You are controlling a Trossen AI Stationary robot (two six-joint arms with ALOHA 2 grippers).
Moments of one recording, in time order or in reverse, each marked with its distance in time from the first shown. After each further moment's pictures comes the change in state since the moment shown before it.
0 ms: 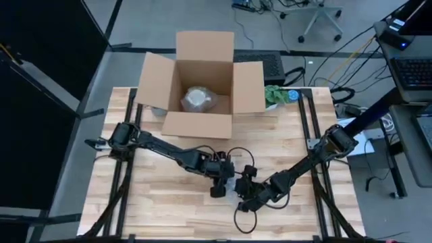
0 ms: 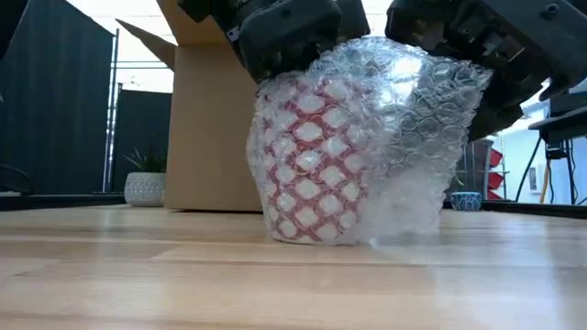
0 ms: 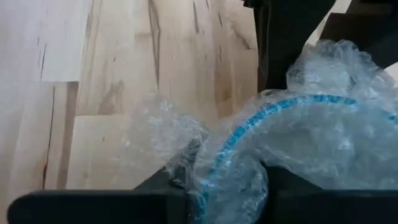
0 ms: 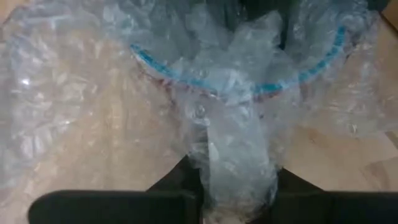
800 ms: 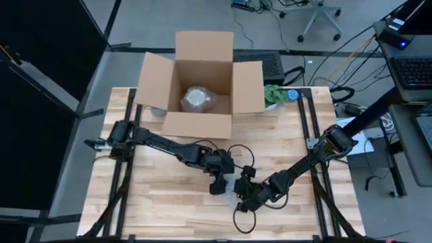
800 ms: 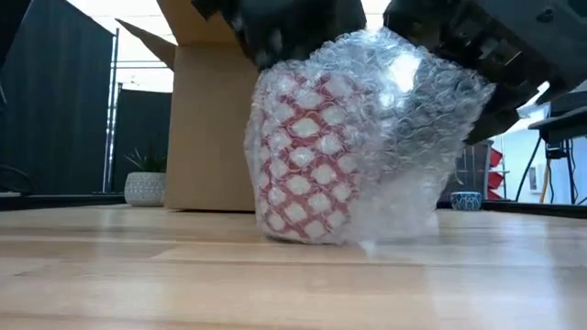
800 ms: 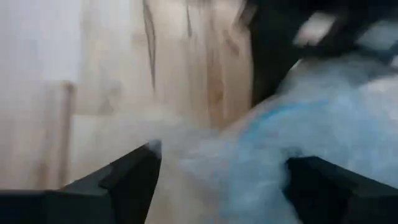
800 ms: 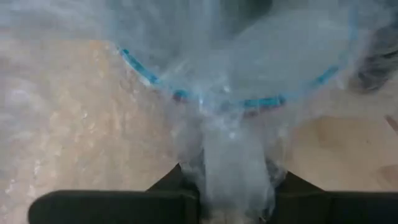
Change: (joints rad) left arm 0.014 -0.146 0.027 -0.056 0.080 0.006; right arm -0.003 0.006 0.001 0.012 -0.005 -0.001
